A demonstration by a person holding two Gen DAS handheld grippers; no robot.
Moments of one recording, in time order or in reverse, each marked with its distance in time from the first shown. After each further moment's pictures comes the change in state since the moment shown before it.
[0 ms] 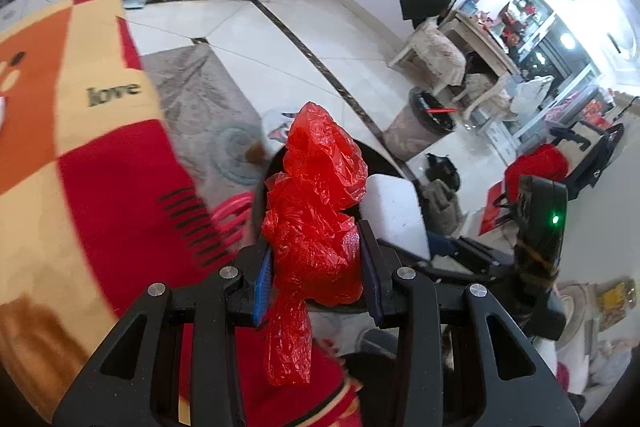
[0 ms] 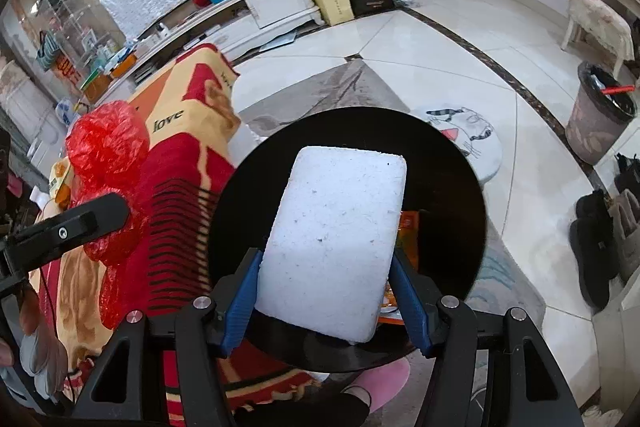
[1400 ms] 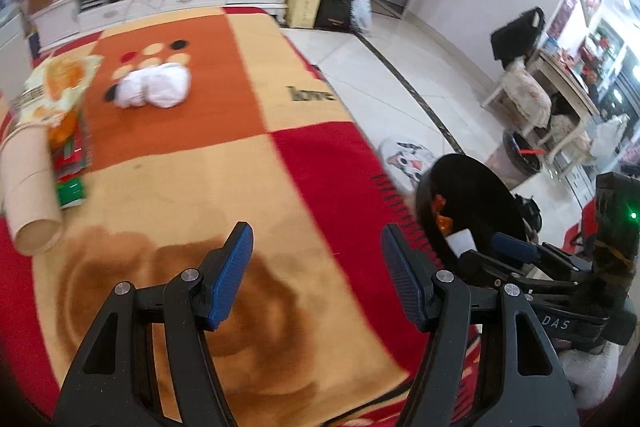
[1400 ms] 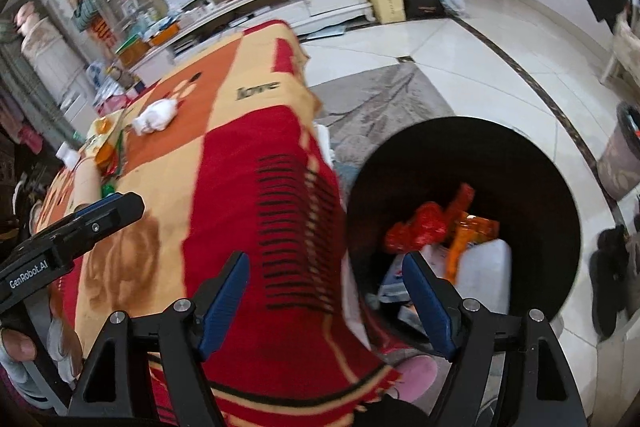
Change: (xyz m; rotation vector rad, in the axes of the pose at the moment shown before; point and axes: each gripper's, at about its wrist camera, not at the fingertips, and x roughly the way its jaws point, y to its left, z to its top) left arm -0.092 0.084 -0.053 -0.120 -0.150 0.364; right arm 0.008 0.107 -0.007 -0.152 0.031 0.076
